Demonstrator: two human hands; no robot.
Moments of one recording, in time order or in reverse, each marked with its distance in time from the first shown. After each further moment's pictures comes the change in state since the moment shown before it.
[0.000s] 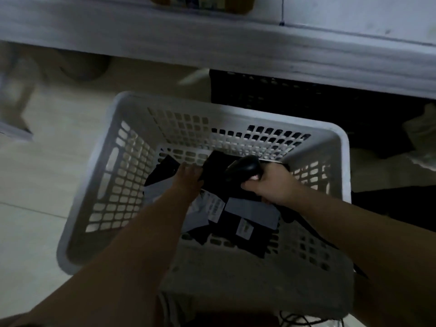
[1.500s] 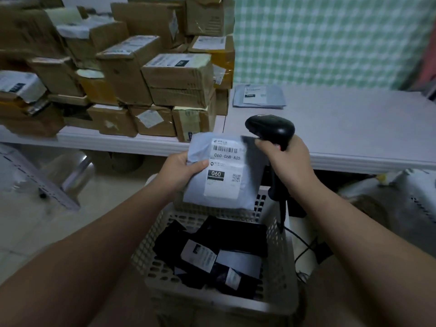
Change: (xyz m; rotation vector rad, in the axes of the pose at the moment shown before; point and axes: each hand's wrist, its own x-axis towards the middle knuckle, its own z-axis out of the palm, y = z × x) left_hand -0.274 -0.034 -0.212 -1.963 1.028 -0.044; right_hand -0.211 -0.098 -0.125 0.488 0.794 -0.497
